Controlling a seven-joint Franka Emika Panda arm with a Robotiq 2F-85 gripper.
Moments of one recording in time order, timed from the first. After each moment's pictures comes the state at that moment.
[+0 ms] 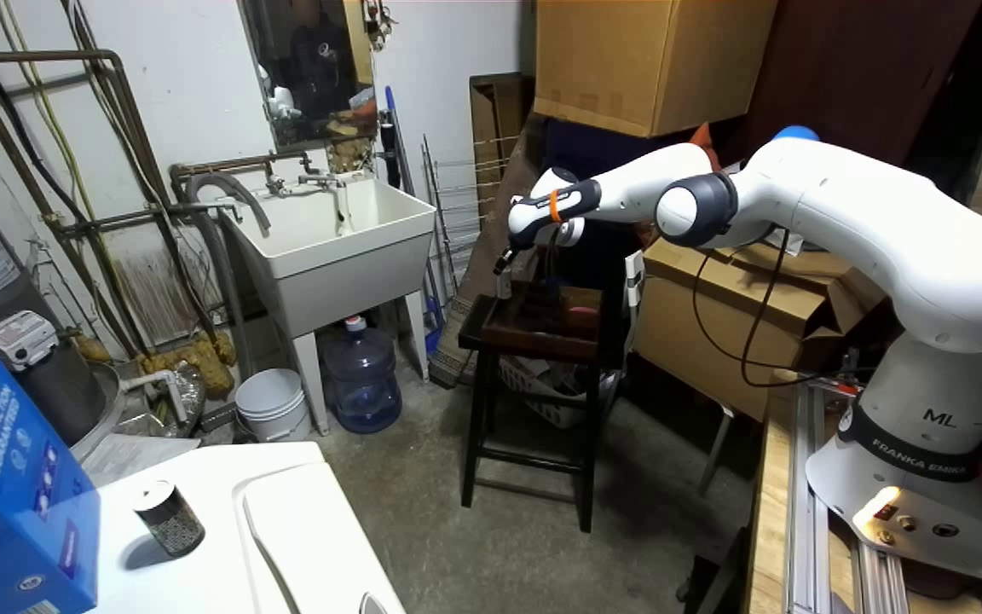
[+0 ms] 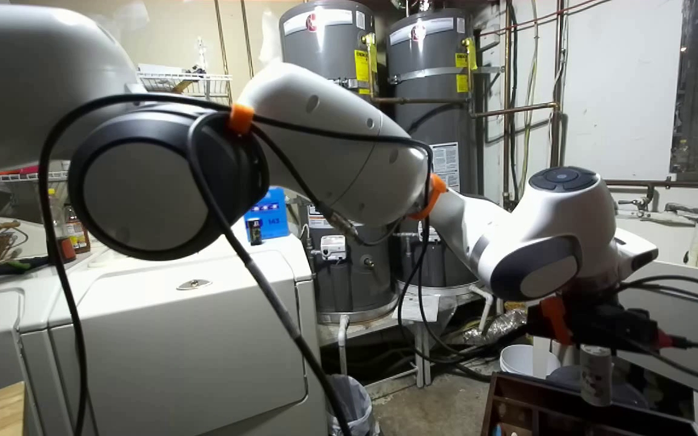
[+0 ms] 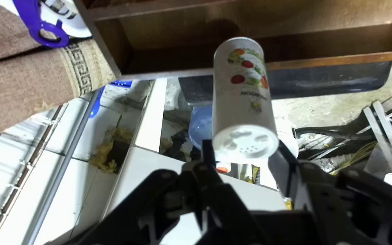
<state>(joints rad) -0.57 1.42 0.19 -0.73 0.09 2.65 -0.77</state>
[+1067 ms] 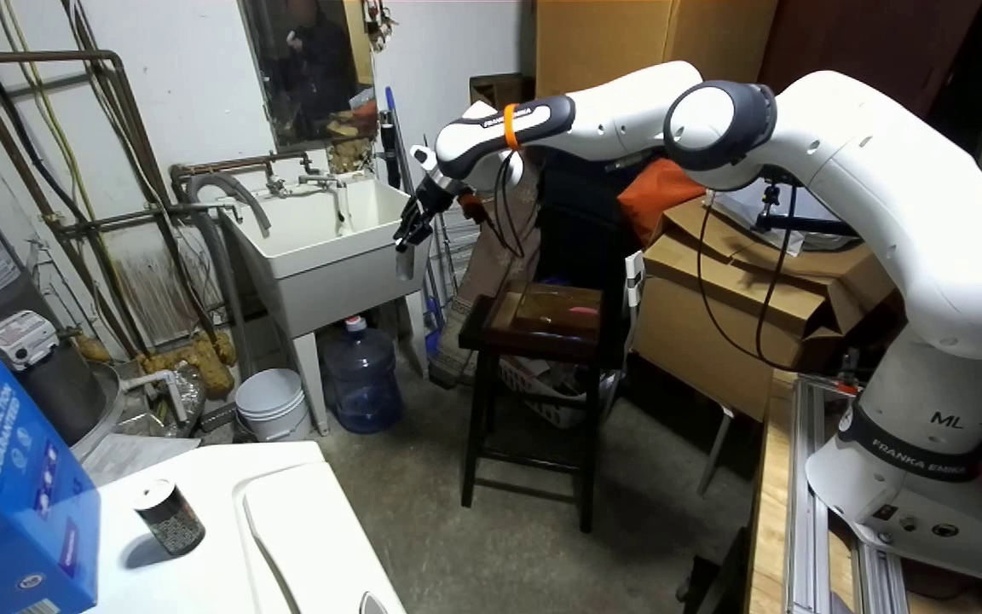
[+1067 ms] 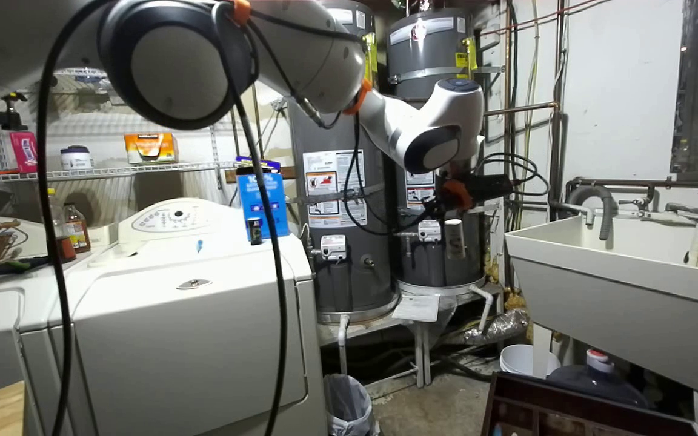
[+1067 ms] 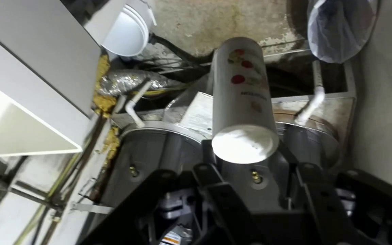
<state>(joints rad) -0.46 1.08 0.49 -1.00 0.09 2.50 -1.26</state>
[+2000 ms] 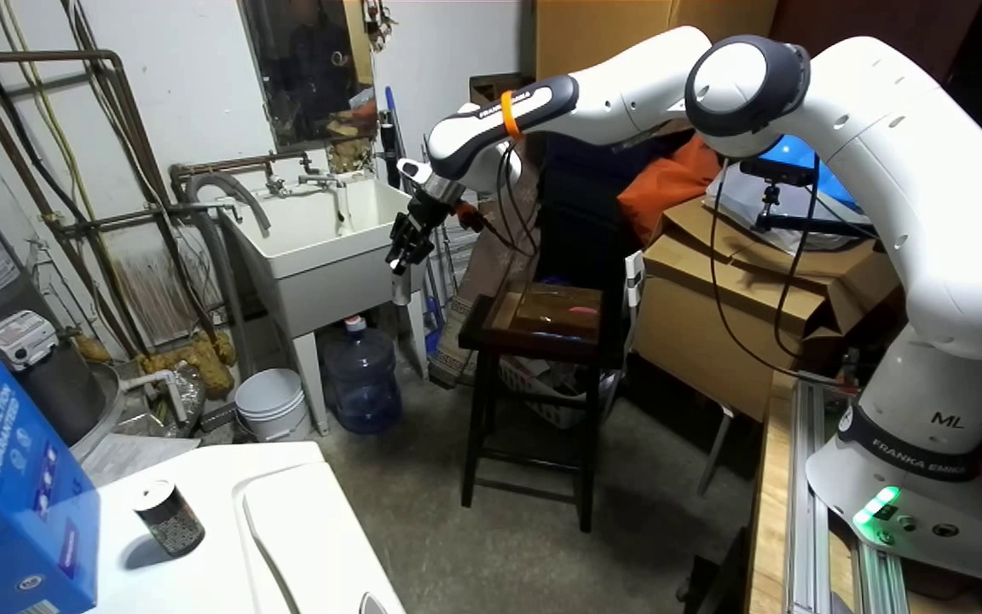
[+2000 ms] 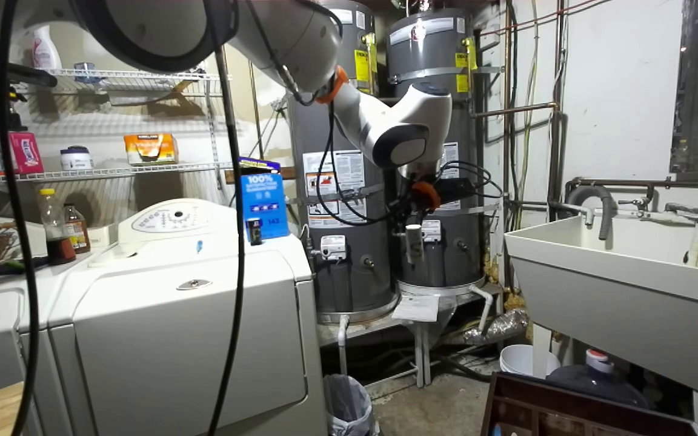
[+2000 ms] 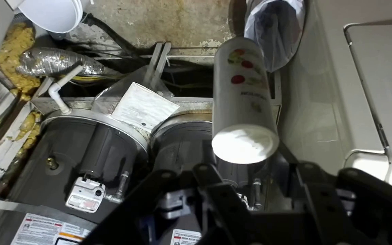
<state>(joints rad) -0.45 0.93 0.49 -1.25 0.17 2.46 -1.42</state>
